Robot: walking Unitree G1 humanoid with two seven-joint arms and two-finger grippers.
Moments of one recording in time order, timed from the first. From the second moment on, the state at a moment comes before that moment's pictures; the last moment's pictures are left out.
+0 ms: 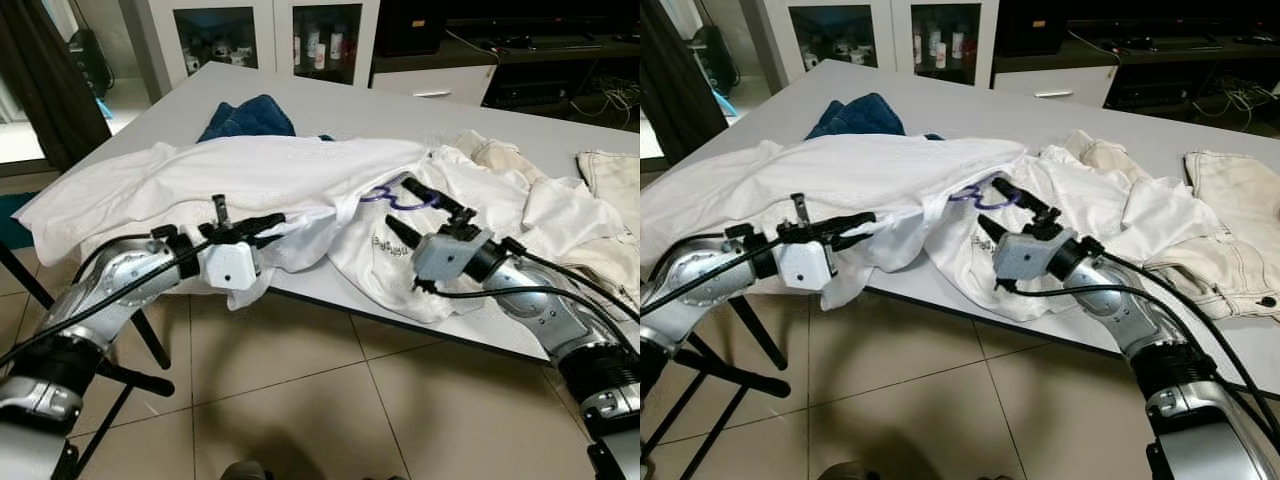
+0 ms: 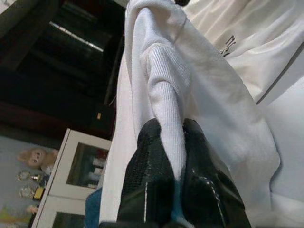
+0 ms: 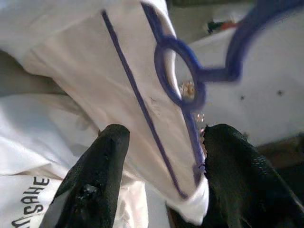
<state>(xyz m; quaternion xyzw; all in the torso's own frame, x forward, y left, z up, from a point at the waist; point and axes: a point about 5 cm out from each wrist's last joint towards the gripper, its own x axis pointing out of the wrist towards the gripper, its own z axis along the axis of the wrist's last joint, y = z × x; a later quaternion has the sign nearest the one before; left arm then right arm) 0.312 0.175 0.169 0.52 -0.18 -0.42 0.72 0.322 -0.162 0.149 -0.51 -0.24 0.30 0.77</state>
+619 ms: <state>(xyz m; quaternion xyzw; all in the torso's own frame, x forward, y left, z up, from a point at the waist) 0.311 0.176 0.165 0.53 -0.17 -0.43 0.71 0.323 -0.155 0.157 -0.52 -0.30 0.29 0.75</state>
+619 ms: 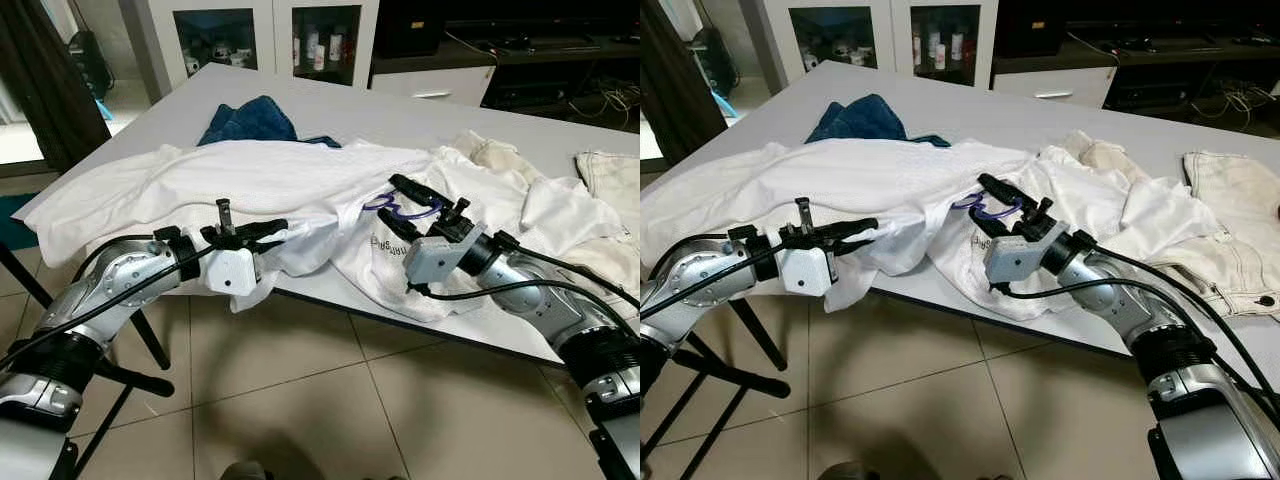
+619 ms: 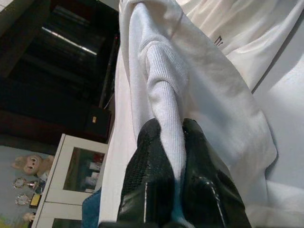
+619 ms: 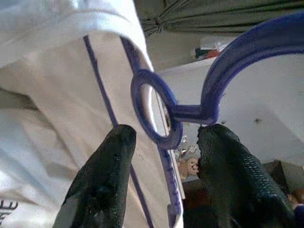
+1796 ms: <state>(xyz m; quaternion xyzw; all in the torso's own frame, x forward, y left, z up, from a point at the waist) 0.327 0.174 0.177 0.56 -0.20 -0.37 0.72 0.315 -0.154 0.151 -0.50 -0.31 0.32 0.74</state>
